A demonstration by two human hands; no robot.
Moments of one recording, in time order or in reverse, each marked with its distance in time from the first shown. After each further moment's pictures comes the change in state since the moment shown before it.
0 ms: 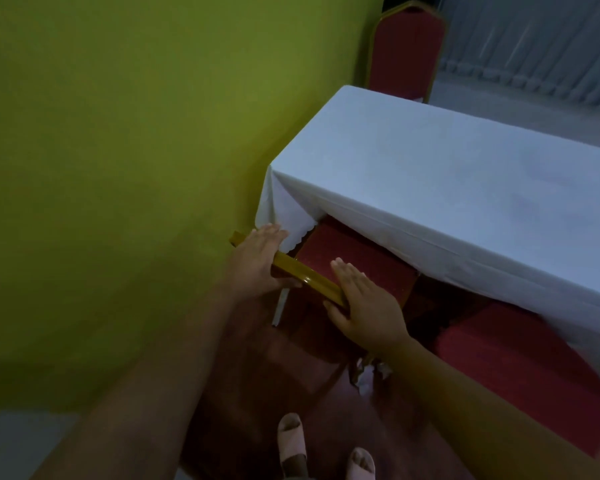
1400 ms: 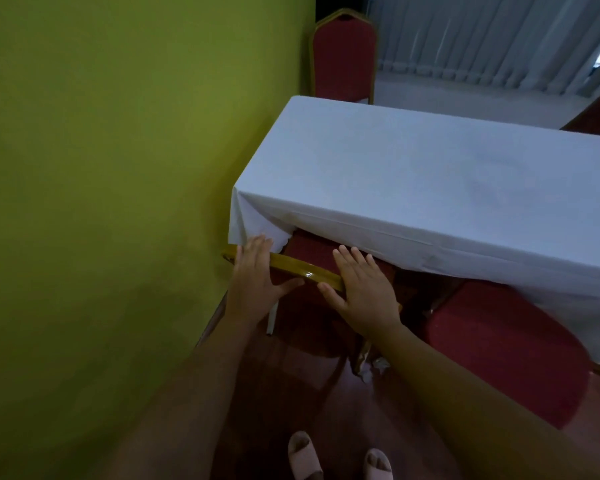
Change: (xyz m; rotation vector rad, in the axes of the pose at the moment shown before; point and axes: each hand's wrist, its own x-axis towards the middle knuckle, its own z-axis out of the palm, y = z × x) left_hand 0.035 -0.003 0.034 -0.100 0.196 -0.061; right_hand 0.038 0.008 0.002 -0.105 0.000 0.288
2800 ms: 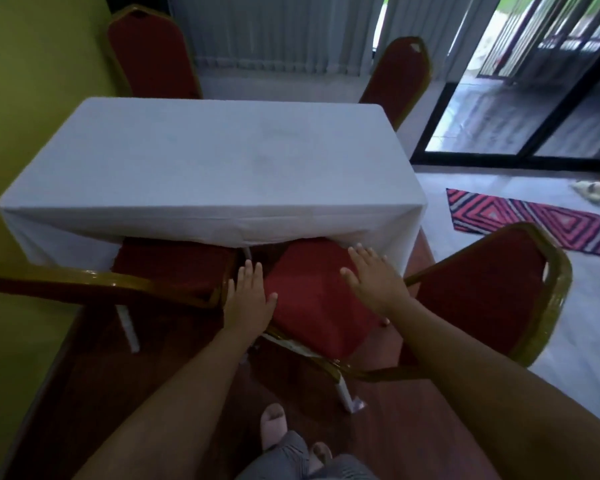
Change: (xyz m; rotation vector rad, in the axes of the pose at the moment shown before) left_hand -0.105 0.391 0.166 0.036 -0.497 0.069; right_hand -0.267 0.367 -0.139 -0.069 -0.208 0.487
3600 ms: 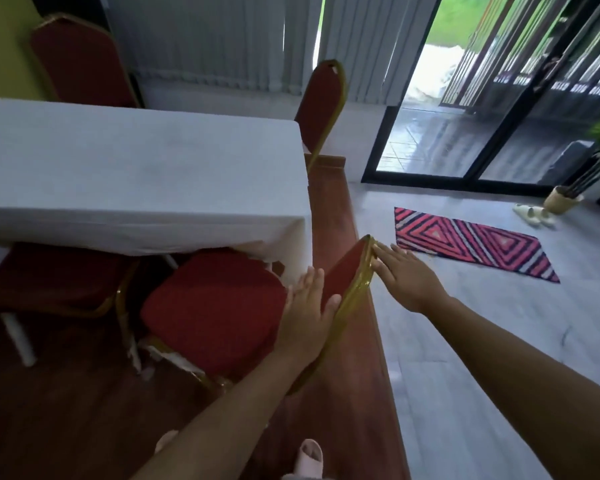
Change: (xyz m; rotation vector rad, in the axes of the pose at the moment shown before) left_hand -0.045 0.415 0.105 -0.417 0.127 0.267; right_hand -0.075 0.374 -0.111 -0.041 0.073 -0.024
